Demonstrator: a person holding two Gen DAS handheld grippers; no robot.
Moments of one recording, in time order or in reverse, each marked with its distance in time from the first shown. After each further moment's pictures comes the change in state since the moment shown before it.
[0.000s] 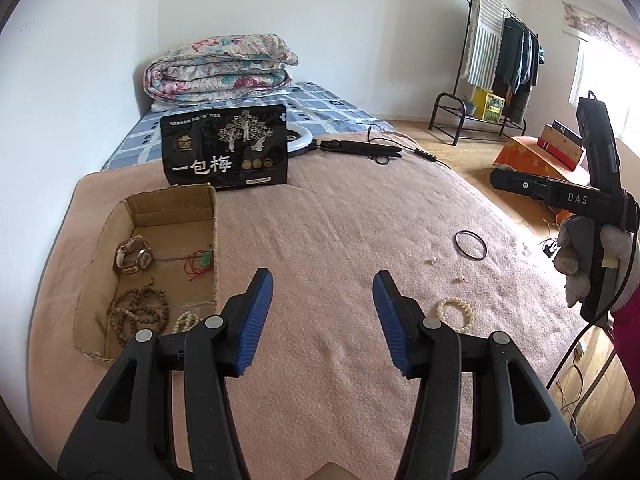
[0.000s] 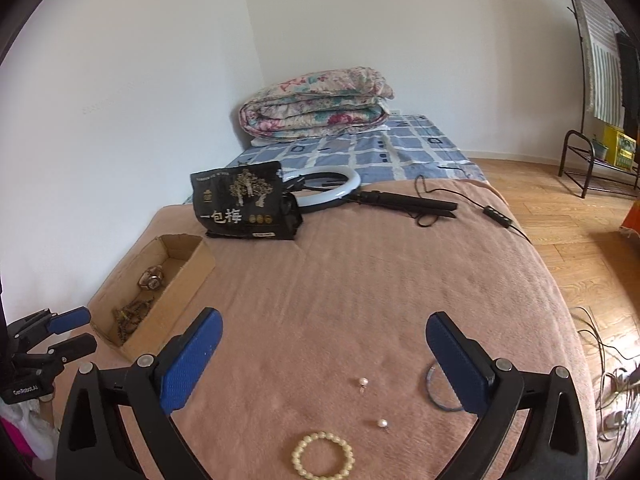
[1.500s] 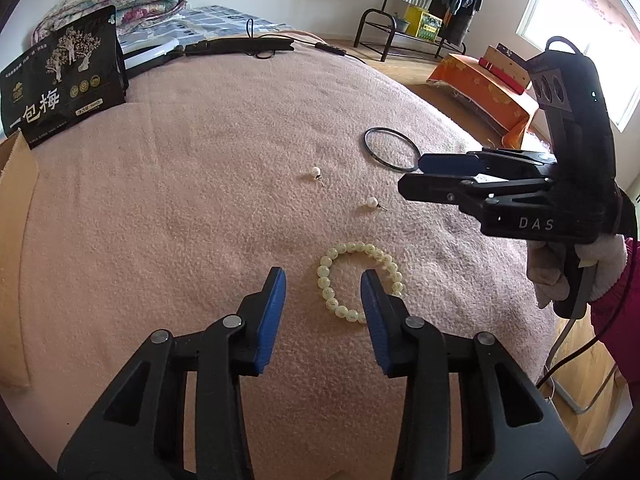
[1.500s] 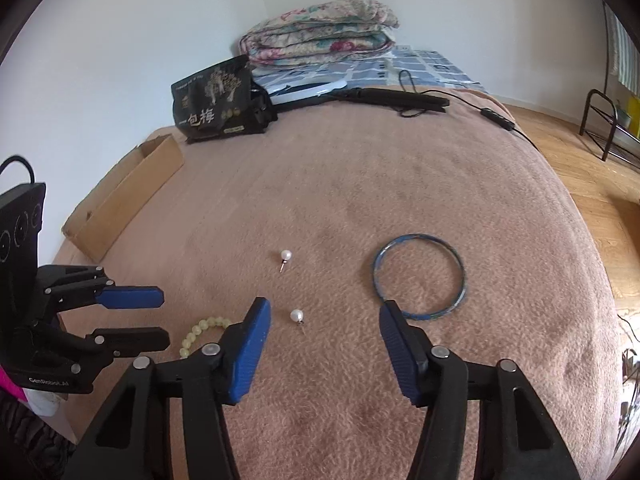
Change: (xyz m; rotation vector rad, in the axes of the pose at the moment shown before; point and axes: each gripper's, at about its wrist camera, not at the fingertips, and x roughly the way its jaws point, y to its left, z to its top) left arm 0.142 -0.118 -0.045 0.113 0.284 -0.244; right arm 0.052 -0.071 -0.096 -0.068 0.226 0.087
